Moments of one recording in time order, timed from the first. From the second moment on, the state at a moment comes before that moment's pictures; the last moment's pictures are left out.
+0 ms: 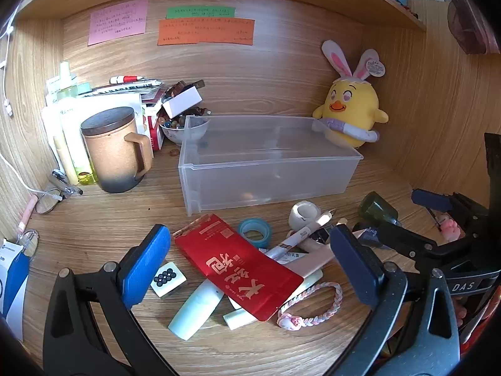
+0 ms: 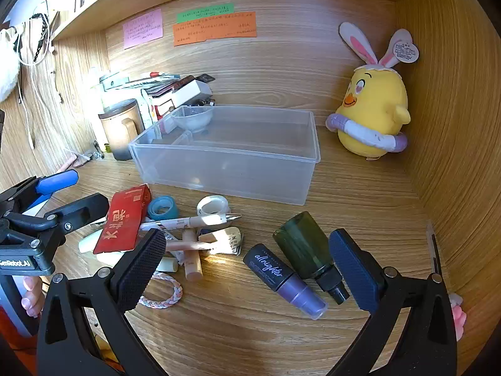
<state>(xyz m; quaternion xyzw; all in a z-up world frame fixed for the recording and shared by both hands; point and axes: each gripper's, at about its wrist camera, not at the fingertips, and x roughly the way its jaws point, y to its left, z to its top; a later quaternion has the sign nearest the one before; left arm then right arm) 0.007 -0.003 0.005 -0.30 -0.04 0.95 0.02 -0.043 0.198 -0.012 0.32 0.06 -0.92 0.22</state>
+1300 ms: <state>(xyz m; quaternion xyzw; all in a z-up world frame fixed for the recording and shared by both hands) 0.008 -0.001 0.007 -0.29 -0.03 0.96 0.03 -0.044 0.196 -0.011 0.32 0.06 -0.92 0.23</state>
